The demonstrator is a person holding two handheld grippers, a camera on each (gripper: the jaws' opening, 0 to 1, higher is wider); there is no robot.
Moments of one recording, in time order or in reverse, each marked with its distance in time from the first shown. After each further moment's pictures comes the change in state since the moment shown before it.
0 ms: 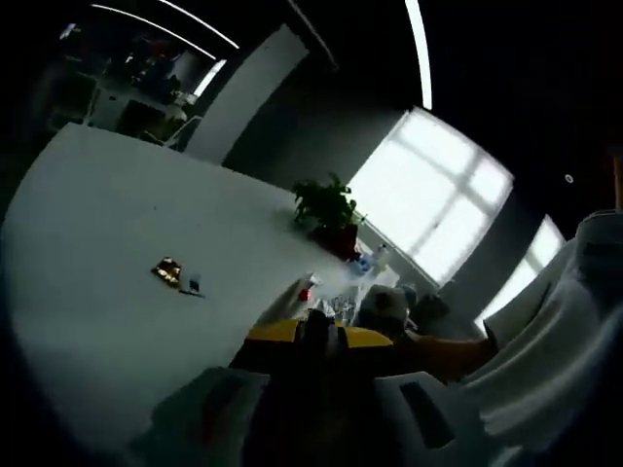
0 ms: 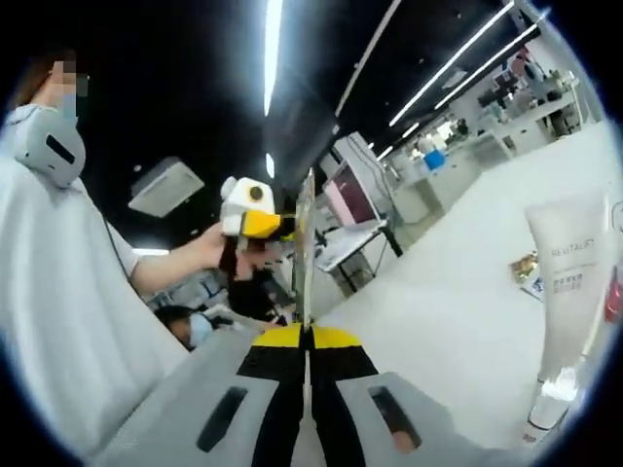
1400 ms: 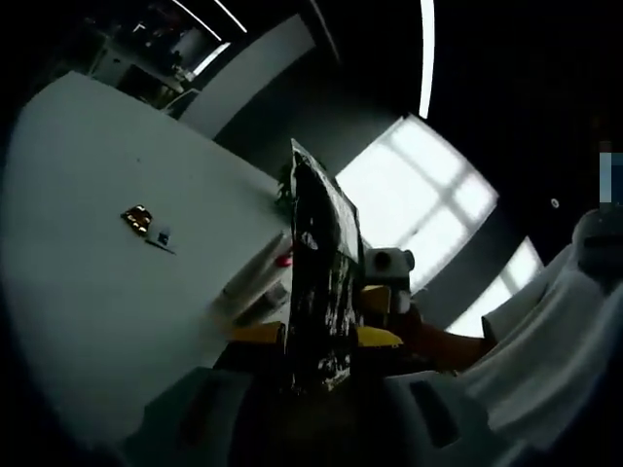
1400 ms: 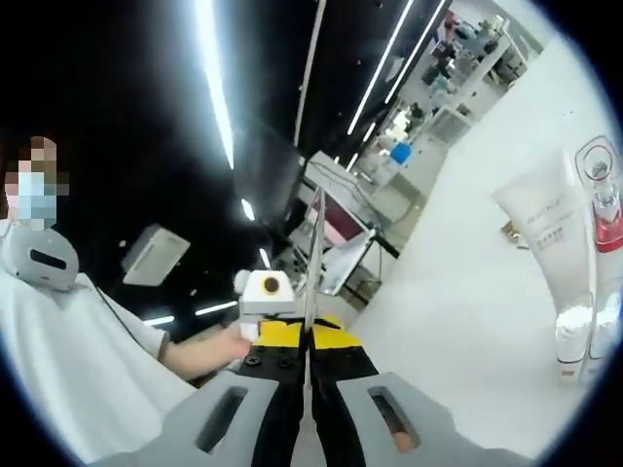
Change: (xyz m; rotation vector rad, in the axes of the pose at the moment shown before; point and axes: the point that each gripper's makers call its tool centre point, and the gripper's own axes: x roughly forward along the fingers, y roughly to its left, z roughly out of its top) left arm 0.026 -0.010 -0.059 -0.146 -0.011 -0.117; right arm -0.005 0.012 0.021 0.275 -0.077 -0.072
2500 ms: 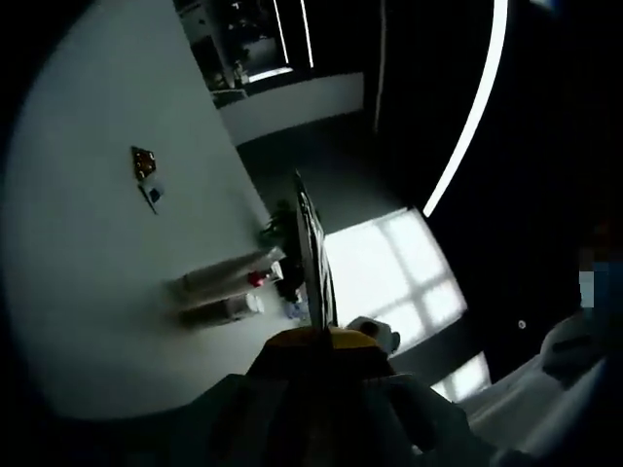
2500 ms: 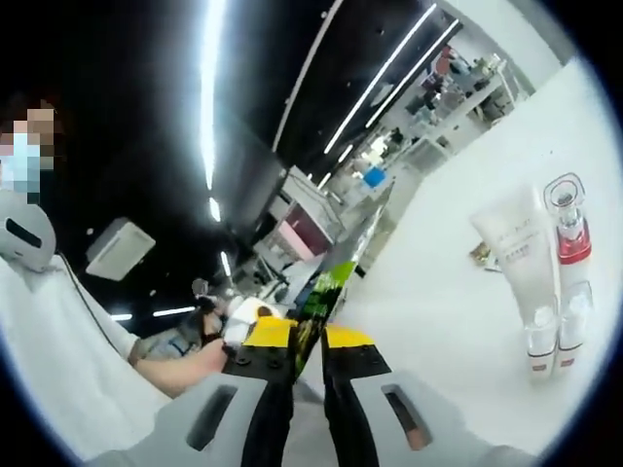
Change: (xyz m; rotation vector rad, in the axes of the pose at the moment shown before) left arm 0.018 -0.009 0.006 -0.434 -0.261 -0.126; right arm -0.013 -0.008 -0.001 -0.121 -0.066 -0.191
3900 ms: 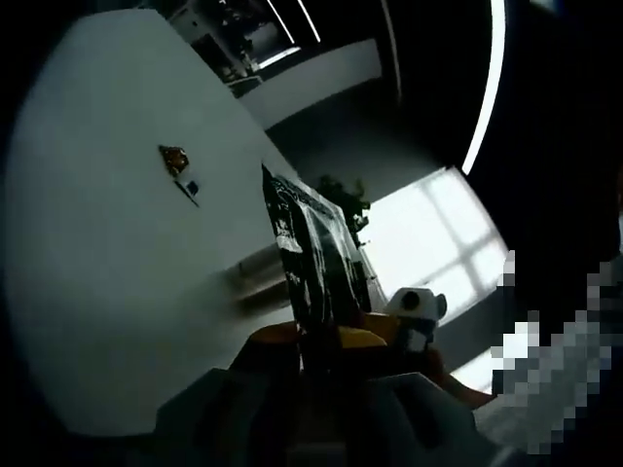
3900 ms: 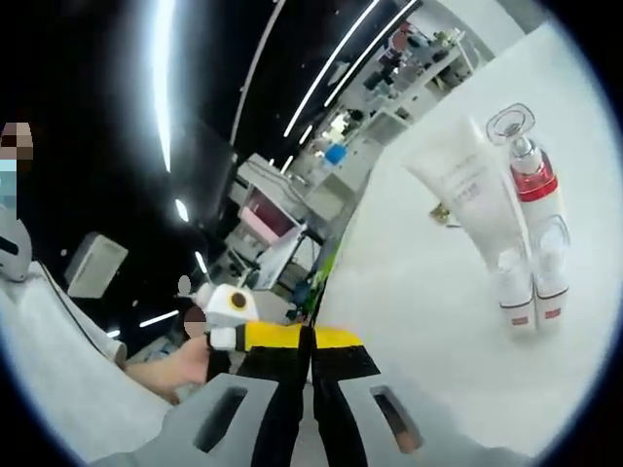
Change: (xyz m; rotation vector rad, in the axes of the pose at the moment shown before) left arm 0.002 0.054 -0.014 0.147 0.122 0.219; right arm -0.006 -0.042 -0.030 0.140 0.094 -0.121
